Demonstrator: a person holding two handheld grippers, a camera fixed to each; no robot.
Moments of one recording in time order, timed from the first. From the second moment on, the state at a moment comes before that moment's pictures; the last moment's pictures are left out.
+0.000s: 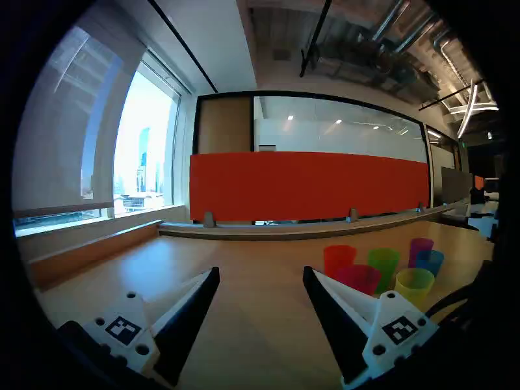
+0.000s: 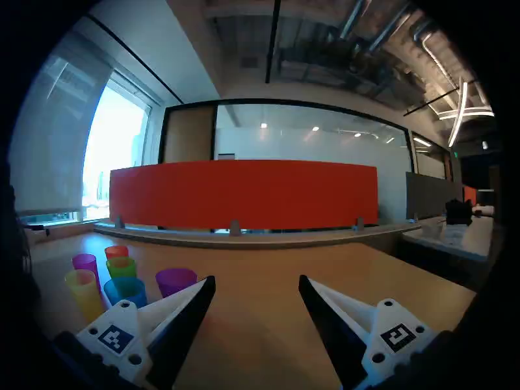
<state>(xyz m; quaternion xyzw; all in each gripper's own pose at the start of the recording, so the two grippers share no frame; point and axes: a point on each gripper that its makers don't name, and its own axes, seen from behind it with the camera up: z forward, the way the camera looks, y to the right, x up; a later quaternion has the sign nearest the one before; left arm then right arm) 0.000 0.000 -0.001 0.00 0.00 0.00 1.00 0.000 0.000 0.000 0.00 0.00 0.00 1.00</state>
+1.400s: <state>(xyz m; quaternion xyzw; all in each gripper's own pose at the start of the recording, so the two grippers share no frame) 0.041 0.000 -0.002 0.00 0.01 0.01 1.00 0.039 0.007 0.000 0.00 0.01 0.01 1.00</state>
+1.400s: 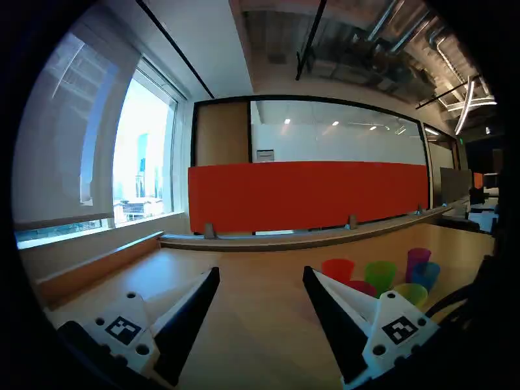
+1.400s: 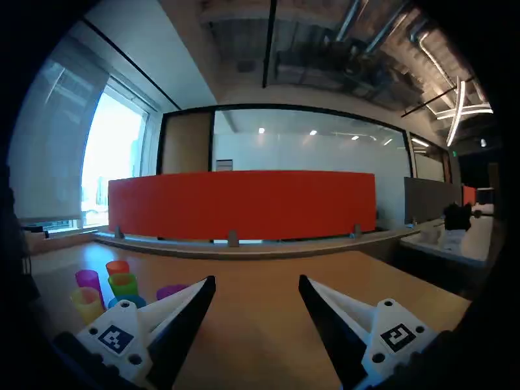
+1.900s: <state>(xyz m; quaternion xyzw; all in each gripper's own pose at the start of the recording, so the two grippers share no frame) 0.097 0.002 0.000 -0.02 -0.01 0.01 1.00 0.107 0.008 0.002 0.01 0.01 0.00 1.00</state>
